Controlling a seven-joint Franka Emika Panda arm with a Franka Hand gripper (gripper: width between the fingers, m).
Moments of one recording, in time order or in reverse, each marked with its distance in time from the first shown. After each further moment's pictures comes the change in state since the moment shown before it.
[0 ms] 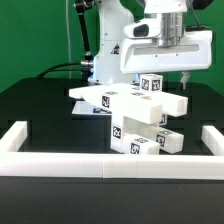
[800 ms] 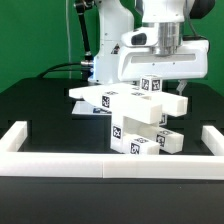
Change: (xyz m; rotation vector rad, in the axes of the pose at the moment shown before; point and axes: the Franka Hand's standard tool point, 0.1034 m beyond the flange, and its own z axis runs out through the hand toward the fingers) arm -0.008 0.006 0.023 -0.022 -0.015 -0.014
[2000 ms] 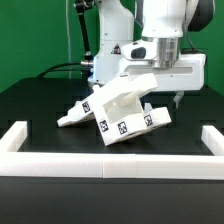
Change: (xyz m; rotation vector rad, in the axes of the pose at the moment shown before) arm -0.012 0.002 0.025 -0.019 -0.028 -0.008
